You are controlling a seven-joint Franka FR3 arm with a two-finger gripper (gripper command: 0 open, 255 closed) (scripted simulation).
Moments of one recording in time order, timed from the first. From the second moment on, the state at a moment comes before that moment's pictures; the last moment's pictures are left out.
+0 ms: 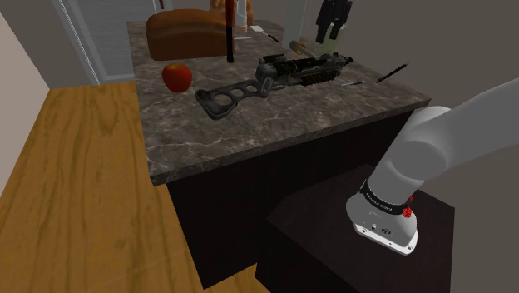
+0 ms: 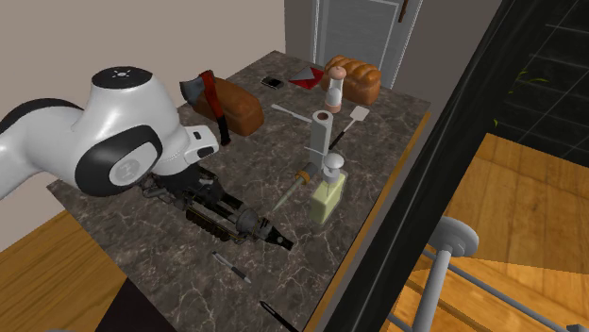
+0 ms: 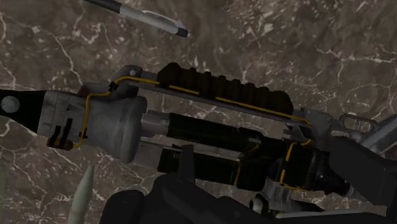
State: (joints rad) arm -0.09 -0.60 -0.20 -2.19 -0.06 1.63 -0.22
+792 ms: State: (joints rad) arm -0.15 -0.37 -0.39 -2.01 -0.12 1.78 -0.43
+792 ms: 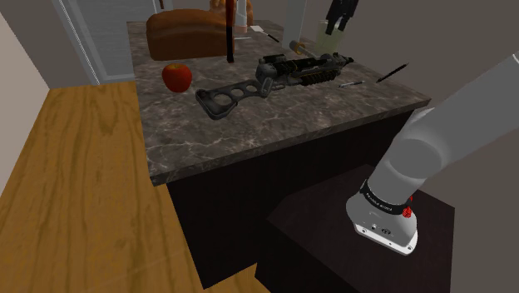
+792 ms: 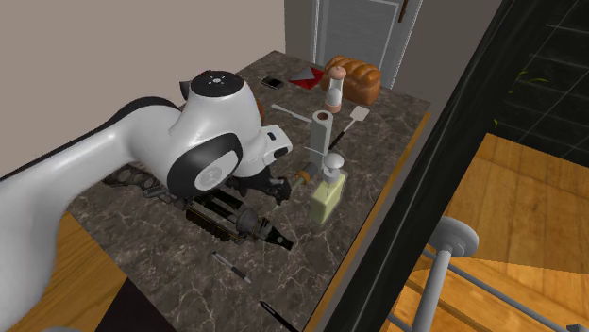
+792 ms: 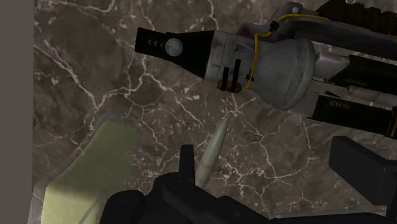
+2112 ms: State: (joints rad) arm -0.20 -0.04 -0.57 -1.78 0.00 1.95 -0.65
